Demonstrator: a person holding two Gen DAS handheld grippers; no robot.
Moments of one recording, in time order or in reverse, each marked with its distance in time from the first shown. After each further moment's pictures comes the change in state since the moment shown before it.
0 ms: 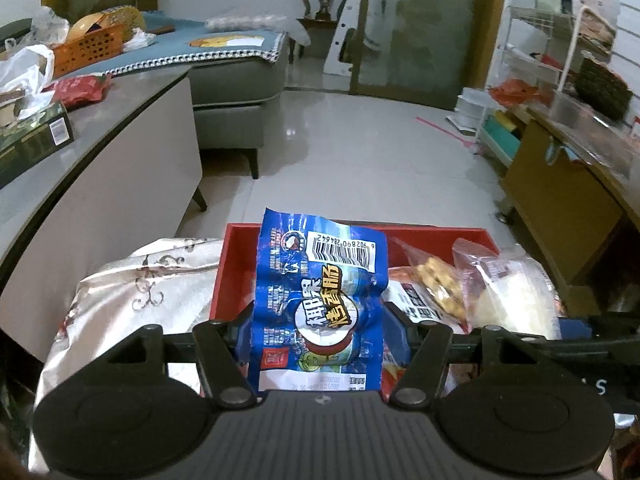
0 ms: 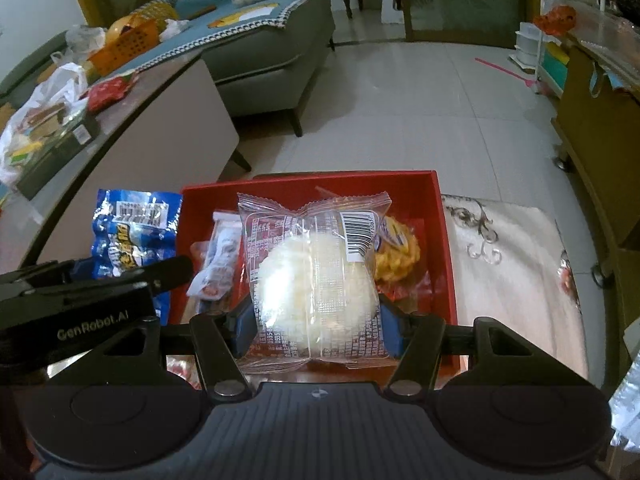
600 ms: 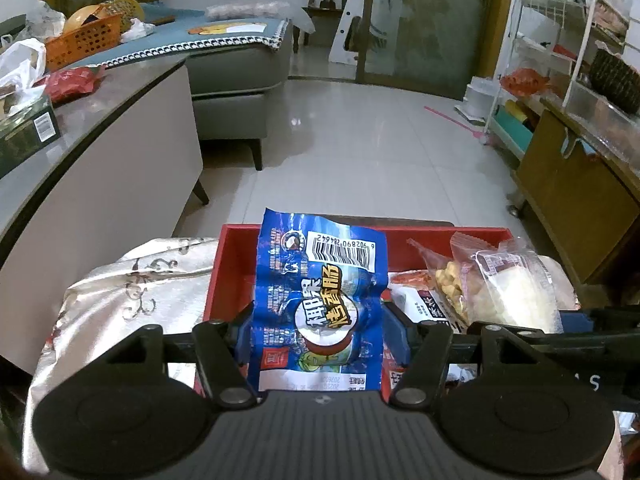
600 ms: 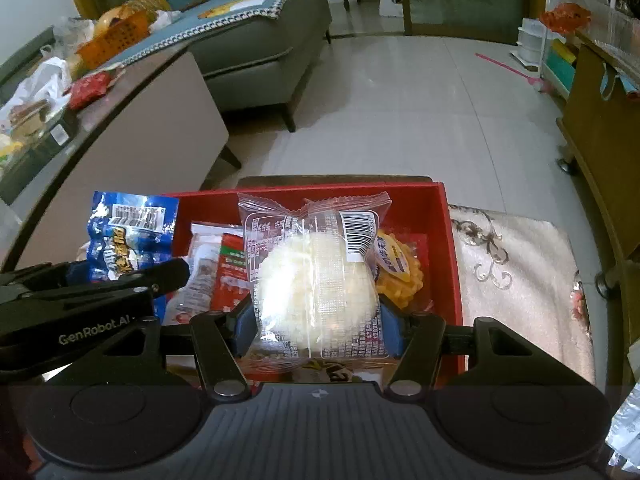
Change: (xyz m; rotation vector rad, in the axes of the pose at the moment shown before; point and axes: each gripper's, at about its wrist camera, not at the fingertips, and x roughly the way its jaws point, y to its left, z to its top) left arm 0.030 -0.001 0.009 0.010 0.034 0.016; right arm 0.031 -0.004 0.018 -0.009 0.028 -0.020
